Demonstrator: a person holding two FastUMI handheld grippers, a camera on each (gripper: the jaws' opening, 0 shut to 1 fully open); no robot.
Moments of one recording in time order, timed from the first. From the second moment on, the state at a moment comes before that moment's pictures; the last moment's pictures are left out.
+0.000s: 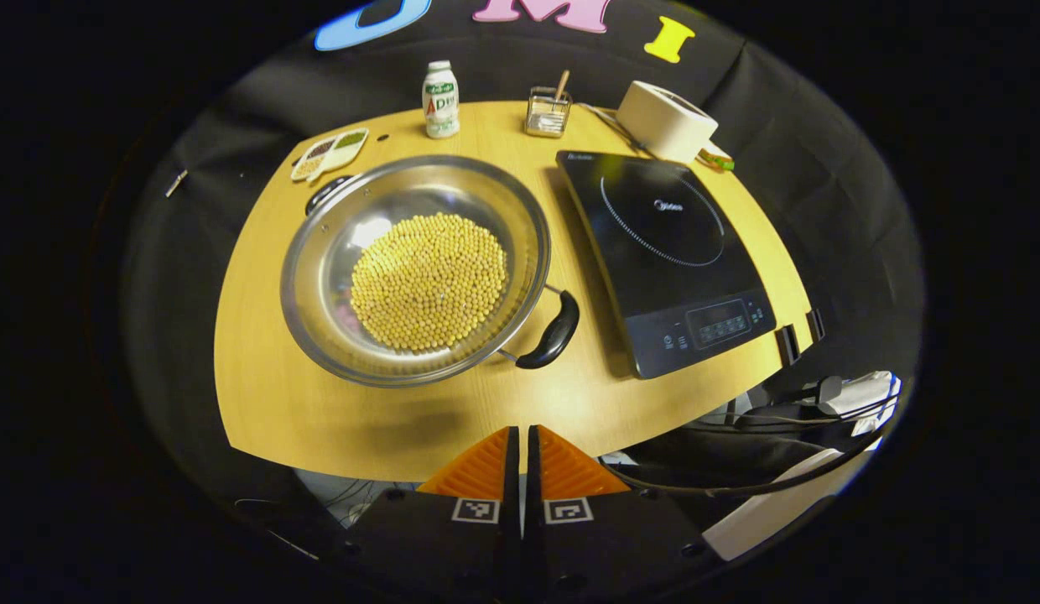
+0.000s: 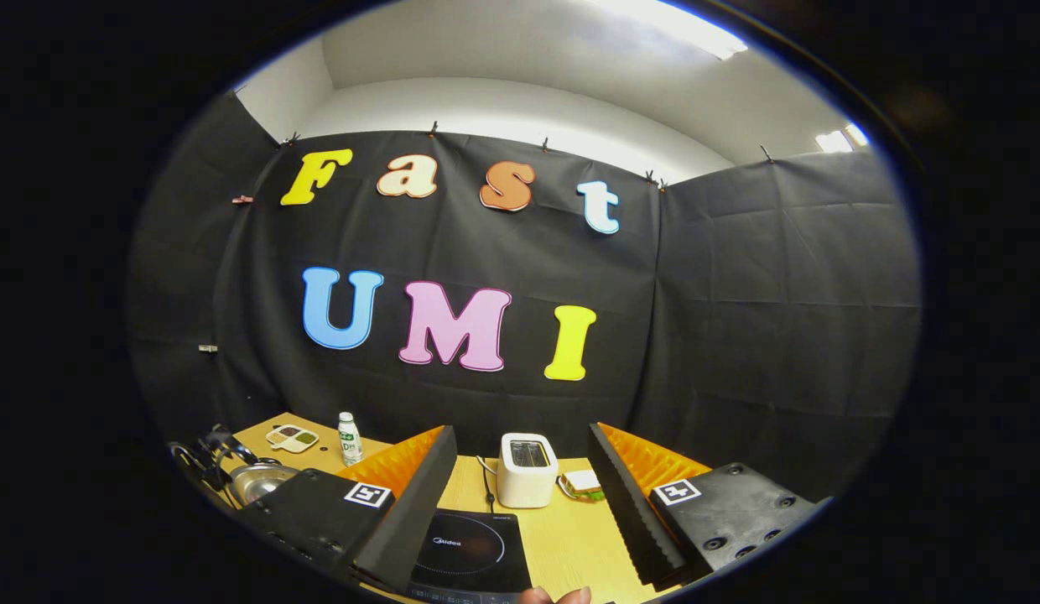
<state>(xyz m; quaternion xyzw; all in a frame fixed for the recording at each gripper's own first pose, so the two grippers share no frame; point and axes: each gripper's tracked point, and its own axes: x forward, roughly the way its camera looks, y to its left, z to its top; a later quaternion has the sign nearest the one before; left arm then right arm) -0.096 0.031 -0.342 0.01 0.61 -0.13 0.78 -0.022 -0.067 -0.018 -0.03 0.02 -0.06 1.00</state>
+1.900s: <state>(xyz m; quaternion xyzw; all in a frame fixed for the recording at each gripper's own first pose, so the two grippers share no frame) 0.085 -0.026 -0.396 0.04 0.60 -0.07 0.79 0.031 -0.146 -0.067 -0.05 0.07 -0.12 0.99</state>
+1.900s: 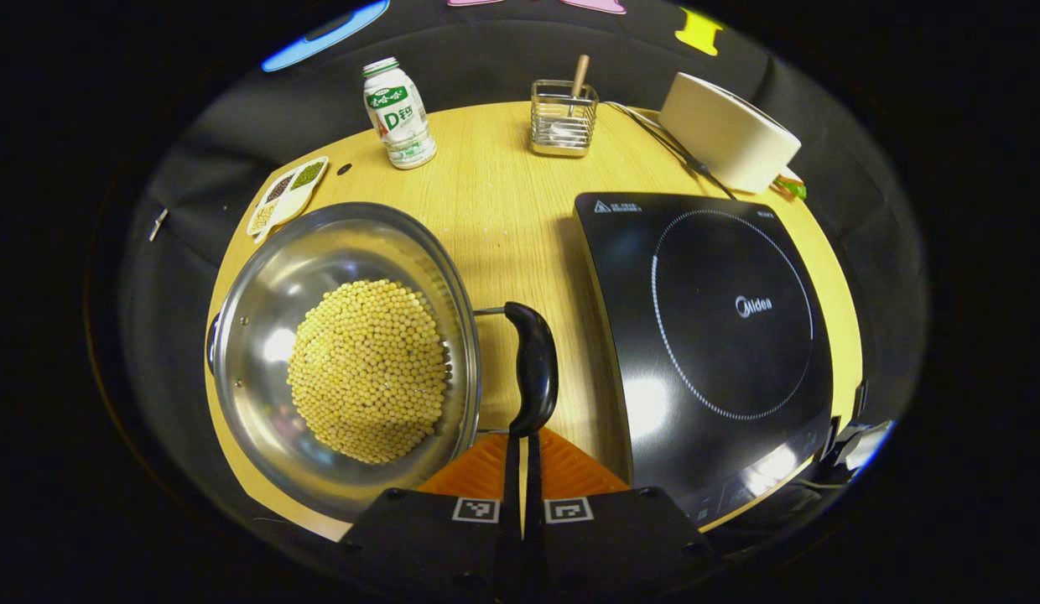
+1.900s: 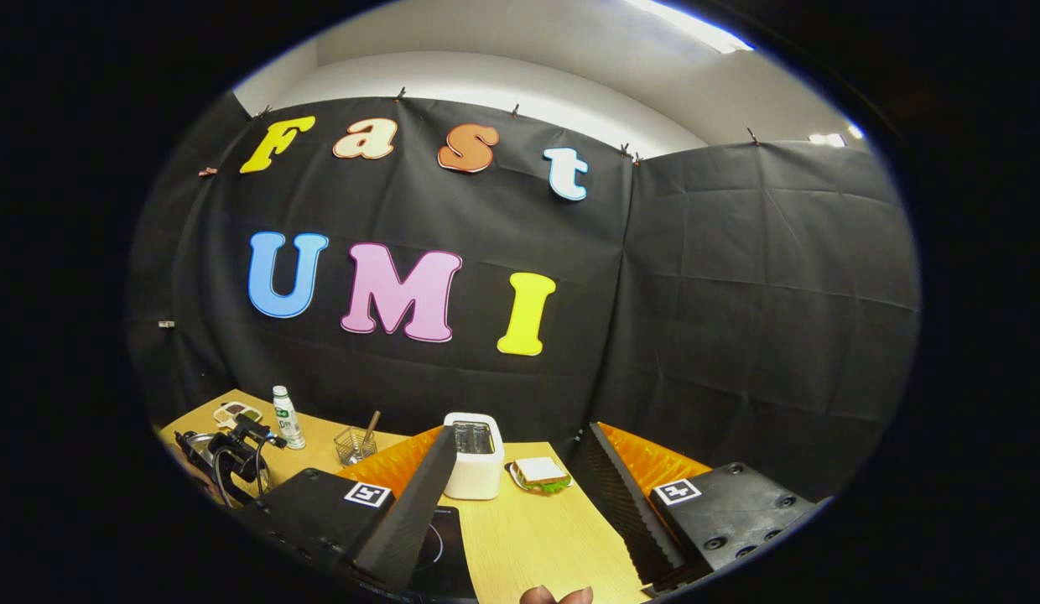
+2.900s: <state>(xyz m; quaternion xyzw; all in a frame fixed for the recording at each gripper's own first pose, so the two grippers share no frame) 0.095 0.007 -0.244 -0.04 0.39 -0.11 0.91 0.036 0.011 -0.093 -0.01 0.11 0.01 0.99</state>
